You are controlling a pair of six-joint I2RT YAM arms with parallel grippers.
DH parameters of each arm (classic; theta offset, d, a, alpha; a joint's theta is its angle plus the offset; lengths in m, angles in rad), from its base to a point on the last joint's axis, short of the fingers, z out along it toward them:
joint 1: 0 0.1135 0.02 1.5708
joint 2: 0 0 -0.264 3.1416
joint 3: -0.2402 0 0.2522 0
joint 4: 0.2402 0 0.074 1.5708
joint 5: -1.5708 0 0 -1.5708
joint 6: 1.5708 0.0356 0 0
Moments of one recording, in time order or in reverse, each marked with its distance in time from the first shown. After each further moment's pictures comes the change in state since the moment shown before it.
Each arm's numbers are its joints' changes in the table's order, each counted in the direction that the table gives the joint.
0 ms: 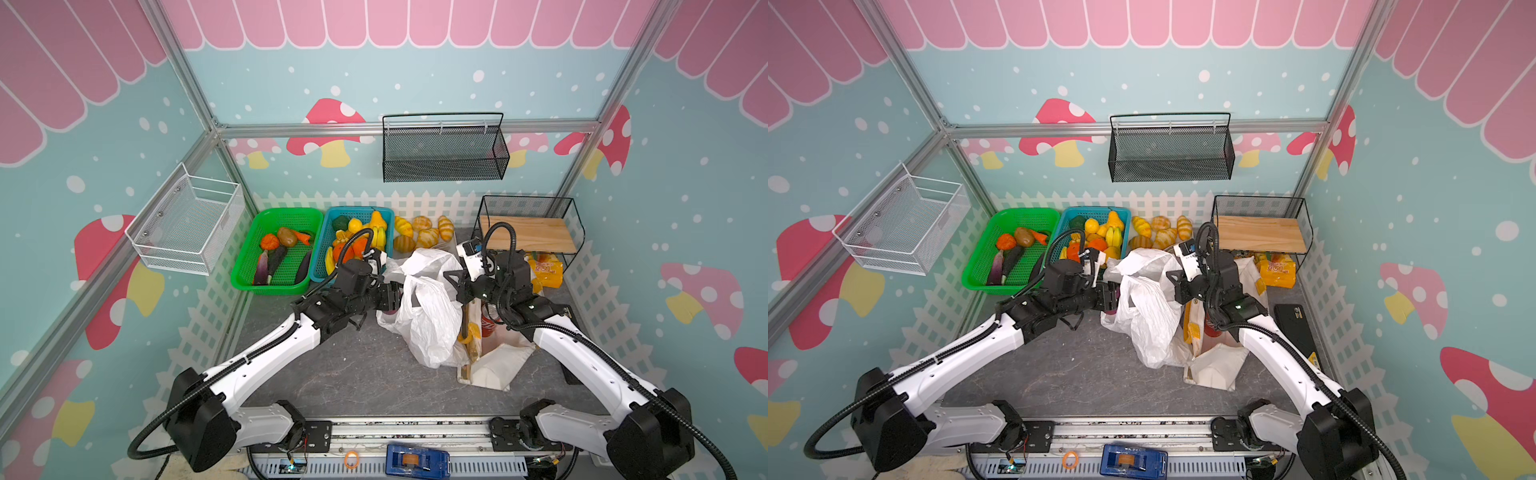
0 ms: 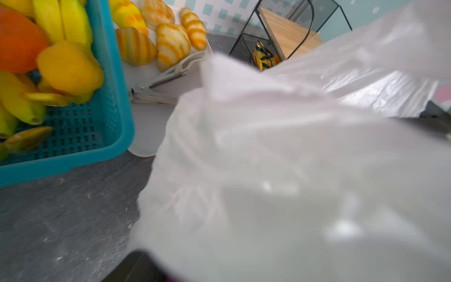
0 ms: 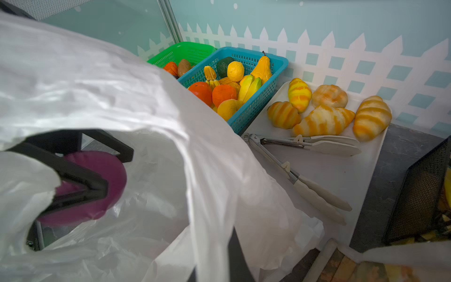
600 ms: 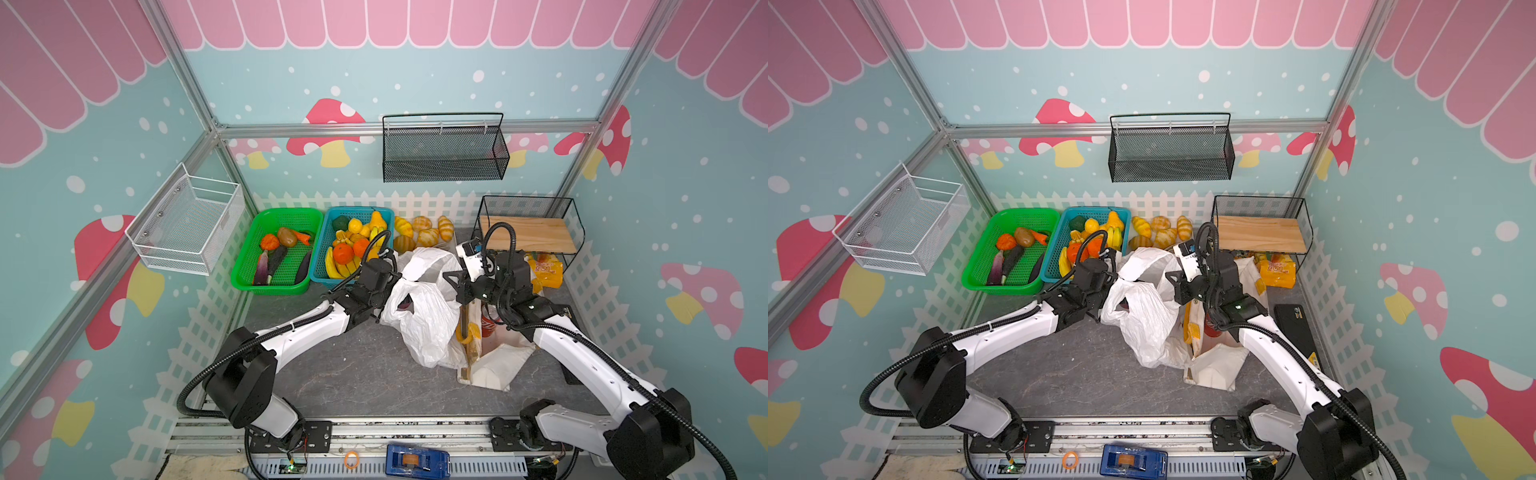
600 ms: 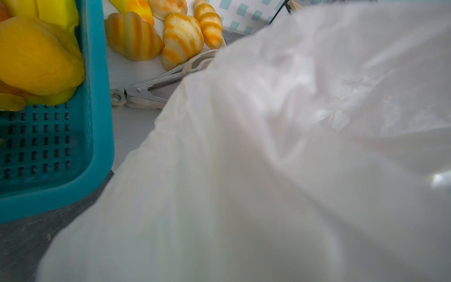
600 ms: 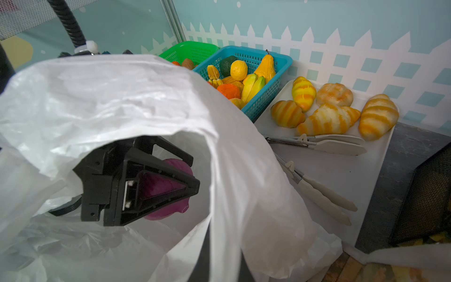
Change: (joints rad) left arm -0.008 -0.229 -0.026 -0.209 0.100 -0.070; right arm 0.000 0.000 0.002 0.001 0.011 0.003
